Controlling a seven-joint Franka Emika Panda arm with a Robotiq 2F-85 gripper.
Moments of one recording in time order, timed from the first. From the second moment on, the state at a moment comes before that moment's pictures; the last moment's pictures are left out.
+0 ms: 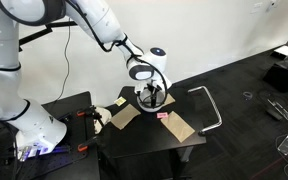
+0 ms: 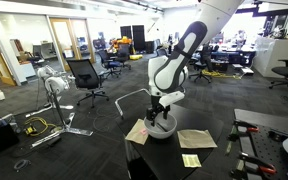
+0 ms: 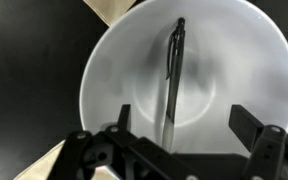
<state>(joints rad) 0.00 0.58 -0.01 -2.08 0.16 2.62 0.27</state>
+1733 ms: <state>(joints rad) 0.17 0.45 -0.13 -2.17 0.07 2.62 0.47</state>
